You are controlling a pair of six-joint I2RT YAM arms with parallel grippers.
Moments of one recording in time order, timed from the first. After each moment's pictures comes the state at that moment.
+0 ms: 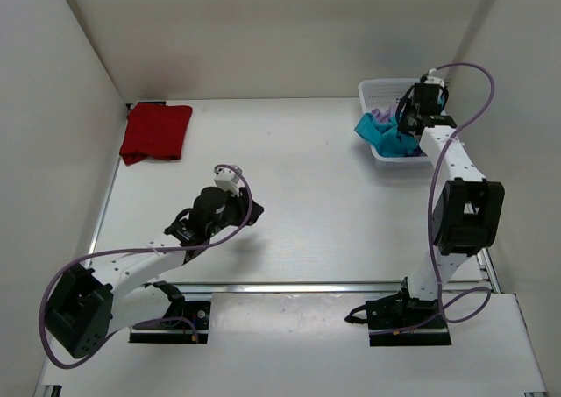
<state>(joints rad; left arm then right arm) -0.65 1.08 0.47 0.18 0.00 -0.51 -0.05 1.79 1.49 -0.38 0.17 0.21</state>
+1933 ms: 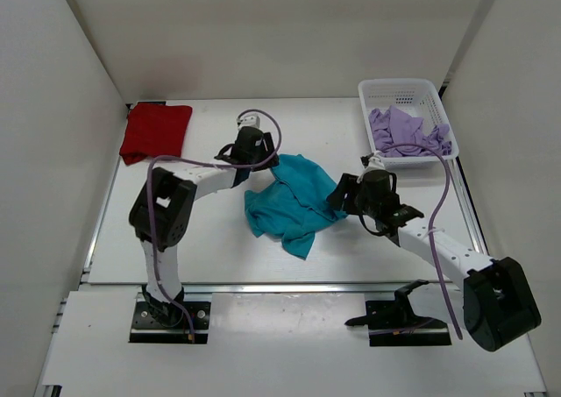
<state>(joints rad) -0.51 1.89 1.18 0.12 -0.13 -0.57 0.42 1.15 0.57 0.01 -0.06 0.55</state>
